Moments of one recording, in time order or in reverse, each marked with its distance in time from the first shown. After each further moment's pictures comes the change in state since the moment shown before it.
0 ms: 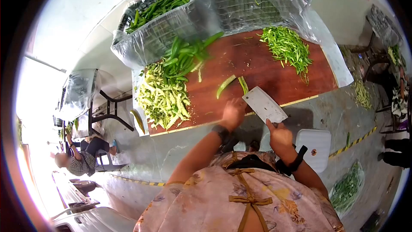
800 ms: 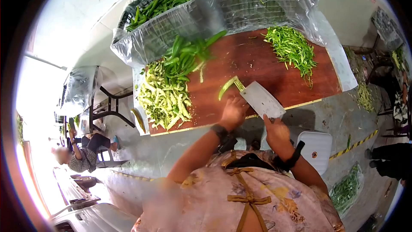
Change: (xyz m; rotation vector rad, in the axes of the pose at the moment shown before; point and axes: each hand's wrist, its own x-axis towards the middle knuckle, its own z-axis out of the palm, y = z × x) left_hand 0.007 -0.006 -0.011 0.037 0.012 0.106; right_hand 0.037 -0.008 0.000 0.035 -0.082 -0.010
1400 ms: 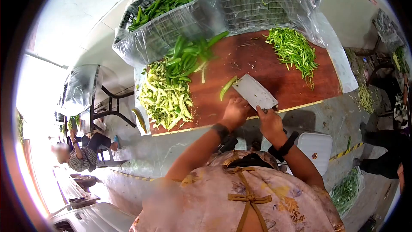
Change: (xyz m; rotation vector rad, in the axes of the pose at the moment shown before) left_hand 0.002 -0.005 0.002 -0.022 0.027 0.045; right_hand 0.037 -0.003 0.023 0.090 0.180 -0.117
